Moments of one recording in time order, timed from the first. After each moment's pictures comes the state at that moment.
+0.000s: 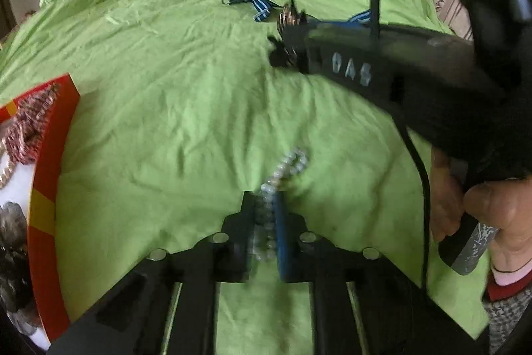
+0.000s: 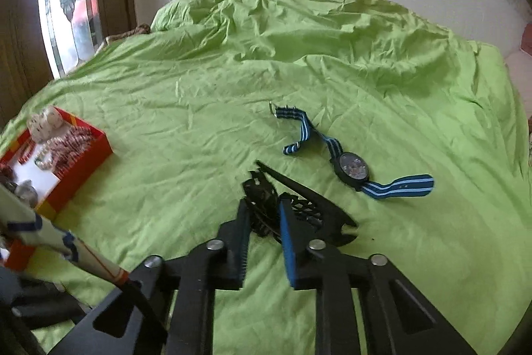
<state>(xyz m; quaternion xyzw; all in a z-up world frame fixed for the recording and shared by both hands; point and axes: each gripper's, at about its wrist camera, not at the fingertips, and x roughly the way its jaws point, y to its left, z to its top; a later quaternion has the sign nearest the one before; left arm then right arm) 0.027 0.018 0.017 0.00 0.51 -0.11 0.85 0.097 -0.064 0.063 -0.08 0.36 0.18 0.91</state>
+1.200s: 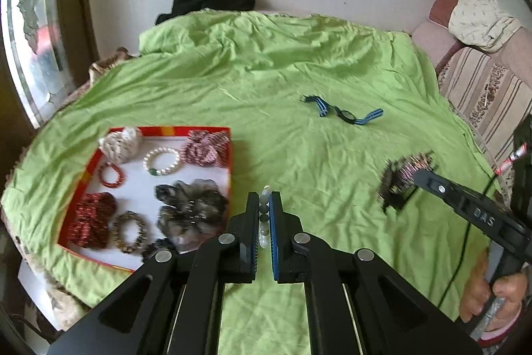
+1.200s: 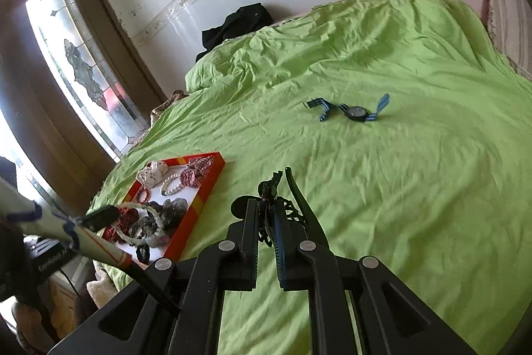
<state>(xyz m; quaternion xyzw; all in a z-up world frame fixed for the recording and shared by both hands) -0.132 0.112 0.167 -0.01 0.36 -0.01 0.93 -0.088 -0.112 0.136 0.14 0.35 0.21 0.90</state>
